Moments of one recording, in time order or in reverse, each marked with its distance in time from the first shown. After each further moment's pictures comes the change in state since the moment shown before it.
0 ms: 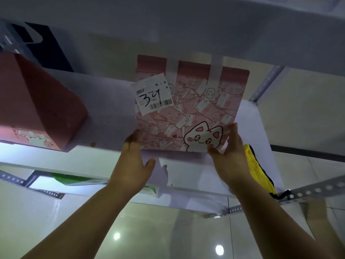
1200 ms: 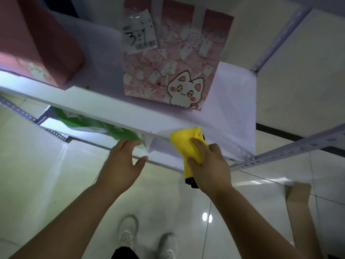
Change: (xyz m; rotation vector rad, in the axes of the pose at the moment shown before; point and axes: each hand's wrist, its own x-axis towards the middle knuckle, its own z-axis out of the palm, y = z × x) left_hand -0.142 0.027 0.041 0.128 -0.051 -0.193; right_hand -0.104 0.047 -0.056 -0.470 -0.418 -0.056
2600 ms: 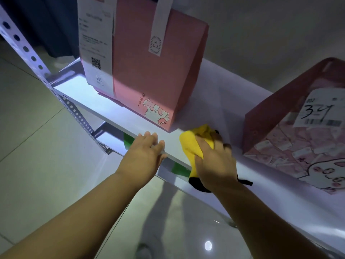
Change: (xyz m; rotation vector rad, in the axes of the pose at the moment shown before) left_hand 0.163 -0.217 -0.149 0.437 0.066 0.293; right_hand 0.152 -0.276 0.147 -0.427 0.010 -0.177
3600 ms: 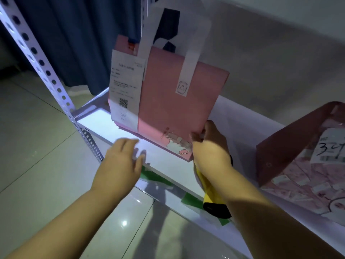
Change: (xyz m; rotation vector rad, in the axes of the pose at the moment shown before) left_hand -0.002 -0.067 -0.060 -0.278 0.261 -0.369; right_hand 0.062 -0.090 -0.072 0.532 0.122 0.053
